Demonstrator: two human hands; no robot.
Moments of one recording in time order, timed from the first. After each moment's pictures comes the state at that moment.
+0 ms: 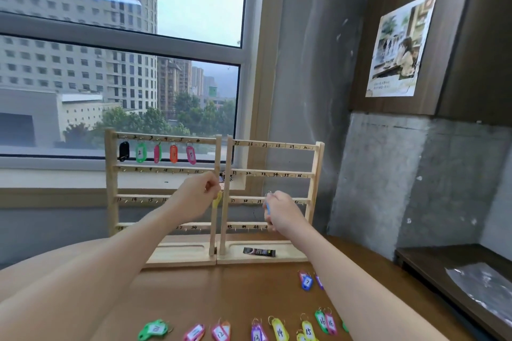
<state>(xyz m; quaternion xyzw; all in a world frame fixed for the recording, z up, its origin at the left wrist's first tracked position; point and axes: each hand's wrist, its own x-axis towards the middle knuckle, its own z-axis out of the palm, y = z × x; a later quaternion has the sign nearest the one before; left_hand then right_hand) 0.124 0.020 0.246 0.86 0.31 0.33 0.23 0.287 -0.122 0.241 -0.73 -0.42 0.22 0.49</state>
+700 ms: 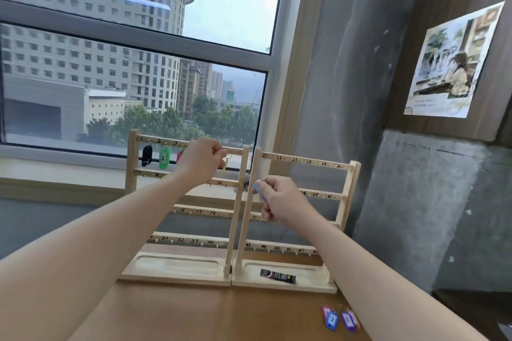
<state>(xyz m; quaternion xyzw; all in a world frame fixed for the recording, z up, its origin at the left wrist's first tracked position) 0.116 0.092 0.315 0.79 0.36 0.44 0.22 0.264 -0.061 0.289 -0.64 -0.57 0.20 0.47</state>
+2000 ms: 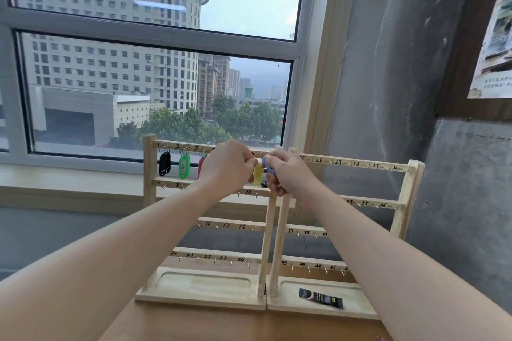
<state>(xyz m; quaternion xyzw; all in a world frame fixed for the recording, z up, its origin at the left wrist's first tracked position) 0.128 0.123 0.315 0.83 0.39 0.39 0.12 0.271 0.069 0.308 -0.62 -0.53 0.25 0.52</state>
